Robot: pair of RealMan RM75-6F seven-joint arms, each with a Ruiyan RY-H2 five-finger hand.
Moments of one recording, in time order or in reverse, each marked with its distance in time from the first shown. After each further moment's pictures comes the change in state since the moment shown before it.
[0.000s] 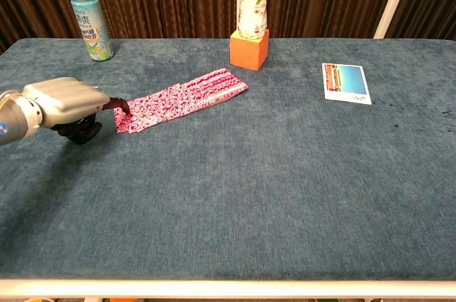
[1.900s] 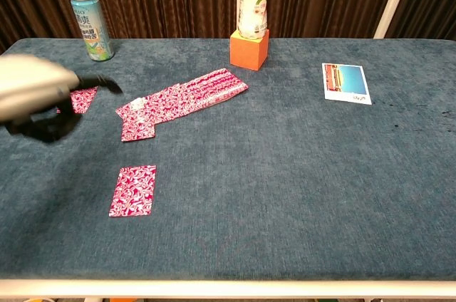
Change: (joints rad) left arm 0.154 0.230 0.063 -0.464 0.251 0.327 -0.049; right arm -0.004 0.002 -0.006 -0.027 -0.036 0.018 0.000
